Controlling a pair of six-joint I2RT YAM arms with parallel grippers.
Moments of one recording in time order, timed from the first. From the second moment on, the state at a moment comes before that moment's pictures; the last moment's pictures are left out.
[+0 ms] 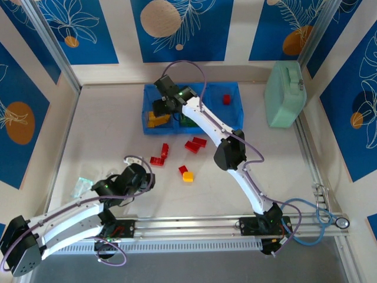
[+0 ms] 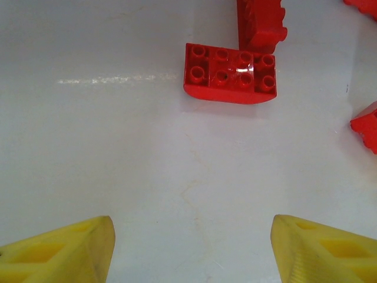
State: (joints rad) left arm -0.82 0.80 0.38 -0.49 -0.31 -0.65; right arm 0.72 2.54 2.68 -1.08 0.12 0.36
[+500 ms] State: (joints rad) left arm -0.72 1.11 0.50 -0.34 -0.19 -0.65; right arm 0.74 1.93 1.93 -0.87 0.12 0.40
